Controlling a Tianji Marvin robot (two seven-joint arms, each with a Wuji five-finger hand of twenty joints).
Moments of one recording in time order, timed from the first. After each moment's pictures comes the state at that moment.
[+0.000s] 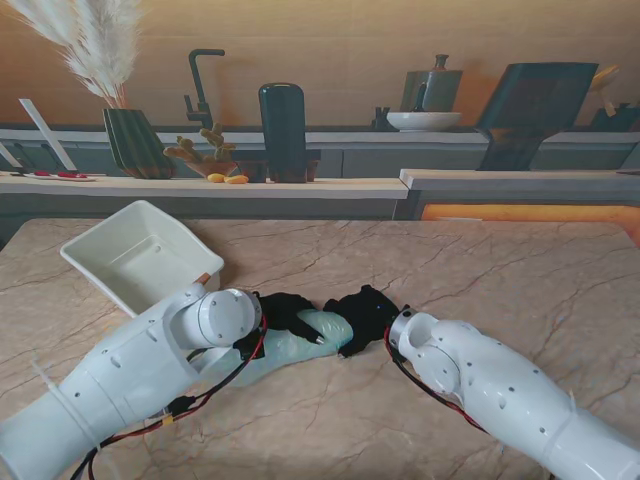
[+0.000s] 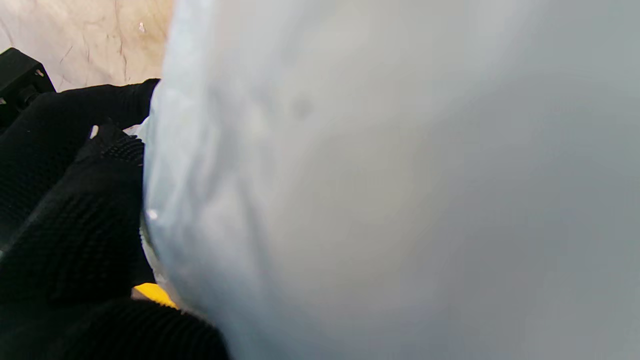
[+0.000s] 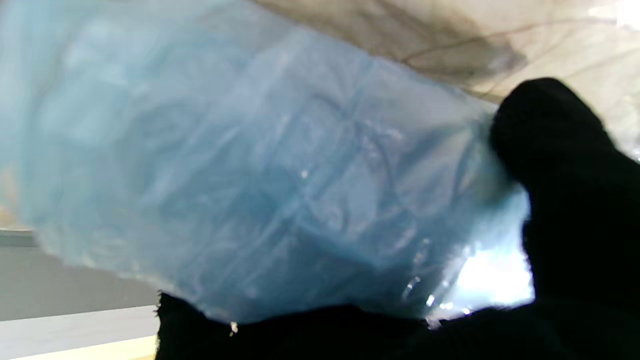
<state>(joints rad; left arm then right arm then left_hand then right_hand) 1.02 -1.11 -0.67 -1.31 0.27 0.29 -0.41 -1.06 -1.07 0.60 -1.12 -0.85 -0.23 -0.11 0.61 -0.53 0.40 -0.10 0.44 0.19 0.28 0.40 0.50 0.12 0.21 0.34 0.33 0.01 0.44 0.53 -0.03 0.06 0.61 0.42 0.49 -0.76 0.68 -0.02 0.38 0.07 0.73 0.46 0.78 0.17 0.74 0.44 0.72 0.14 0.69 0.64 0.29 0.29 0.78 0.69</state>
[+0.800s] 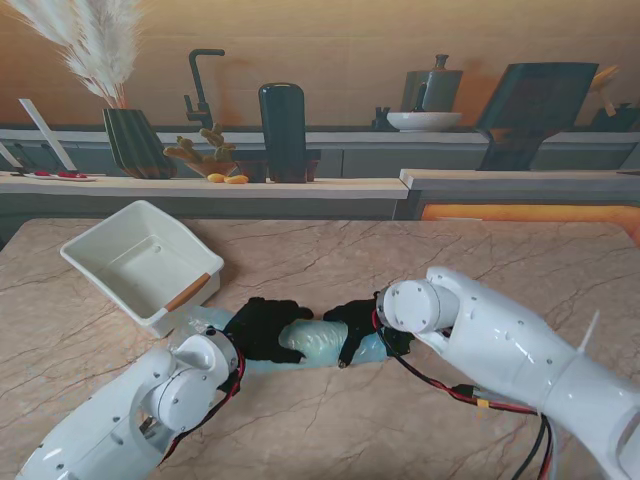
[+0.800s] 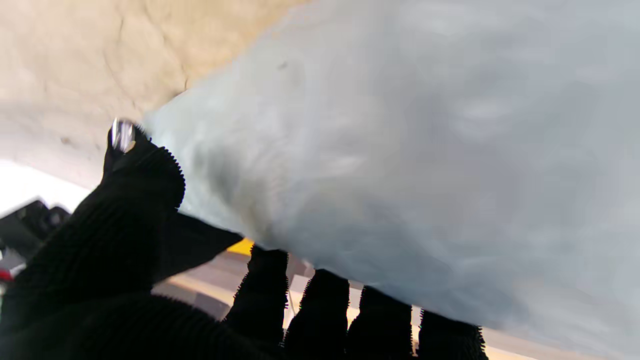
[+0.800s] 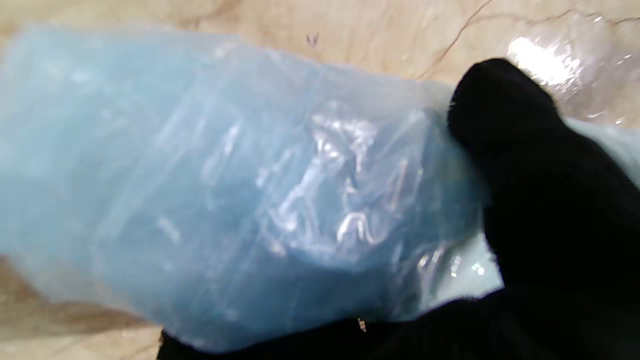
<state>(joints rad) 1.45 -1.05 -0.97 -1.66 0.86 0.02 -0.21 -0.82 -1.05 0.43 -1.19 -0.21 0.10 0.61 0.62 -0.47 0.45 -0.08 0.35 0.10 0.26 0.34 0.37 0.19 0.18 0.33 0.31 0.25 0.21 0.40 0.04 0.23 0.45 0.40 0.63 -0.82 0.68 -0.02 0.22 -0.02 0.81 0.59 0.80 0.27 0.90 0.60 0.75 0.21 1.00 0.80 0.28 0.21 1.15 0.77</state>
